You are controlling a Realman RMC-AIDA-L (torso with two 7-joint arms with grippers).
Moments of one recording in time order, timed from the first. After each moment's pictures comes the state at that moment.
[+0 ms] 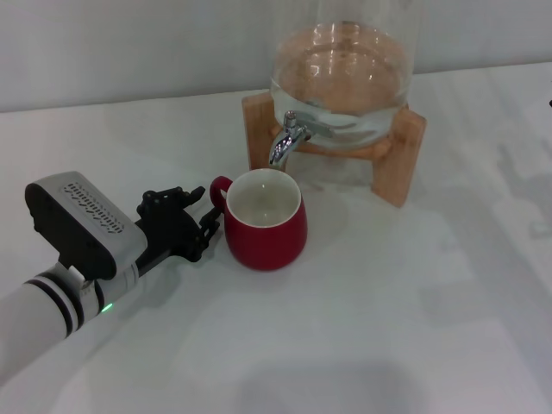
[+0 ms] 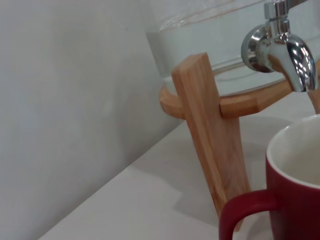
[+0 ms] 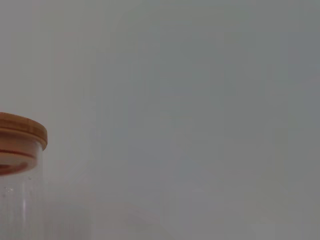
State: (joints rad) left arm -0.63 -2.09 2.18 0.30 0.05 0.65 -0.26; right arm 0.38 2.01 -0.02 0.12 -1.29 -1.51 0.31
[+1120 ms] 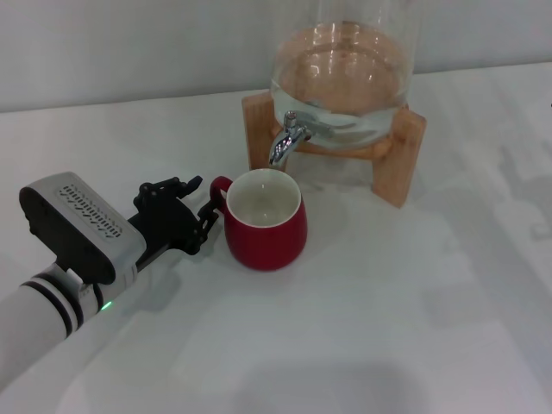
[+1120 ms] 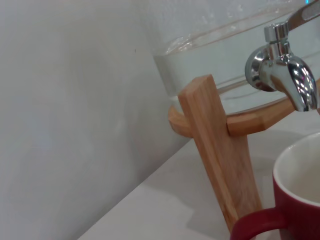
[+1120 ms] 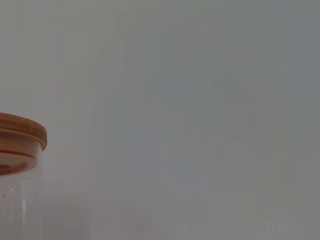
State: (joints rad) left arm -0.59 -2.09 2.17 0.35 -0.01 0.67 -0.16; right arm 0.38 2.01 -0.02 0.12 -1.29 -1.52 0.31
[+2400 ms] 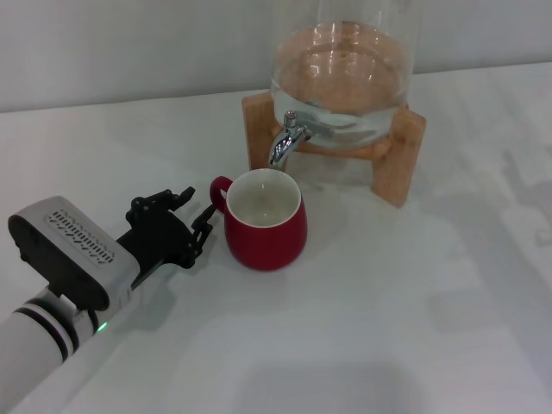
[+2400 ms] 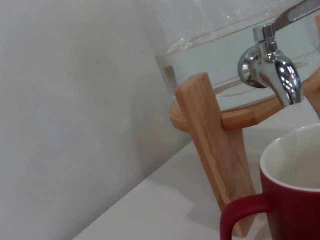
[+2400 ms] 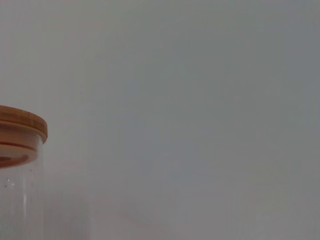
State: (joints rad) left arm -0.49 -2.09 2.16 0.44 -0.02 0.66 -0.08; right arm 0.36 2.01 -0.04 0.12 -1.29 -1.52 0.31
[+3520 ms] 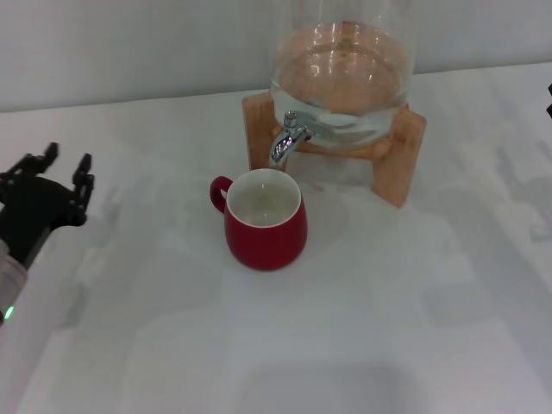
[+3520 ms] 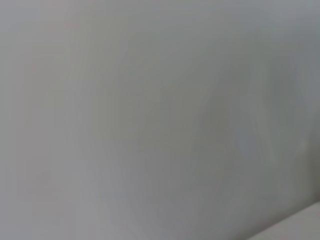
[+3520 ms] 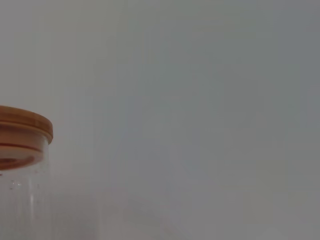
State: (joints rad) left arm -0.36 -2.08 1.88 0.44 -0.13 0.82 0.01; right arm 0.37 2.01 -0.05 0.11 -1.29 -1.50 0.32
